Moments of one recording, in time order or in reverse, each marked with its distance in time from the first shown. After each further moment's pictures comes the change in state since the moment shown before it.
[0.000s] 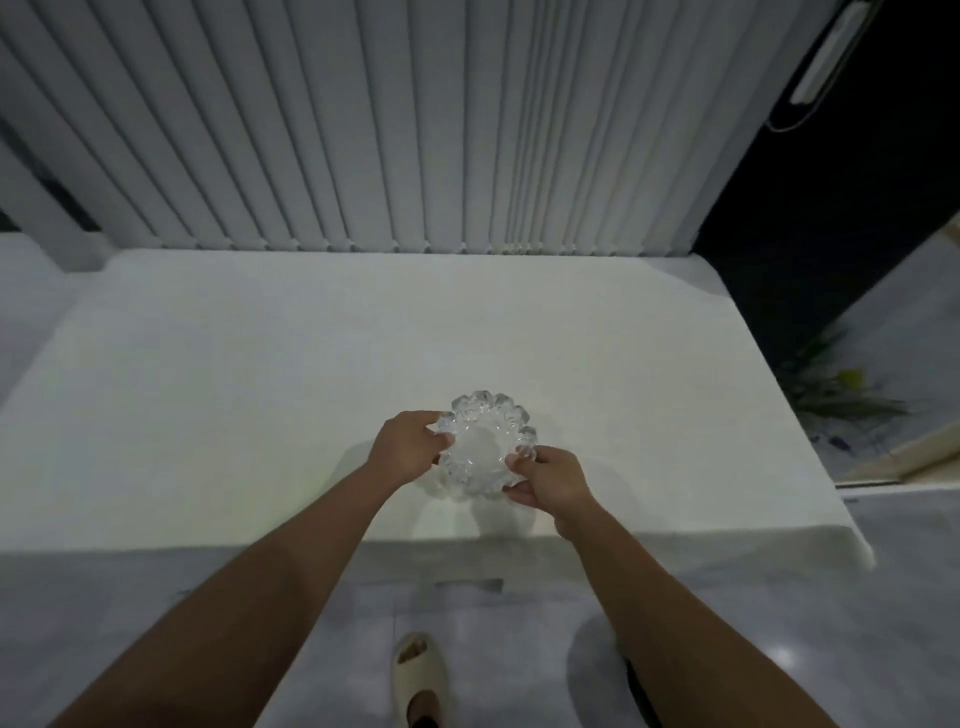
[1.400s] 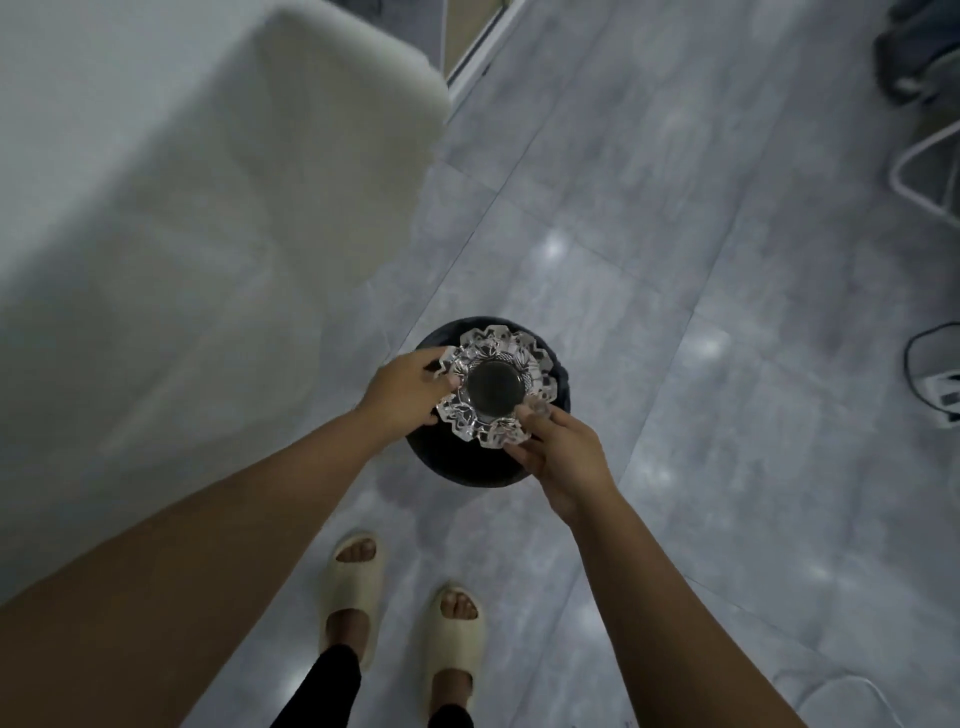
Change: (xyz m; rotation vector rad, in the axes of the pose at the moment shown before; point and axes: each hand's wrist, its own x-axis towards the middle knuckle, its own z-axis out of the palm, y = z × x) left_hand 0.011 -0.097 0.596 0.436 -1.009 0.130; right_hand -0.008 0.417 -0.333 1.013 0.830 0.270
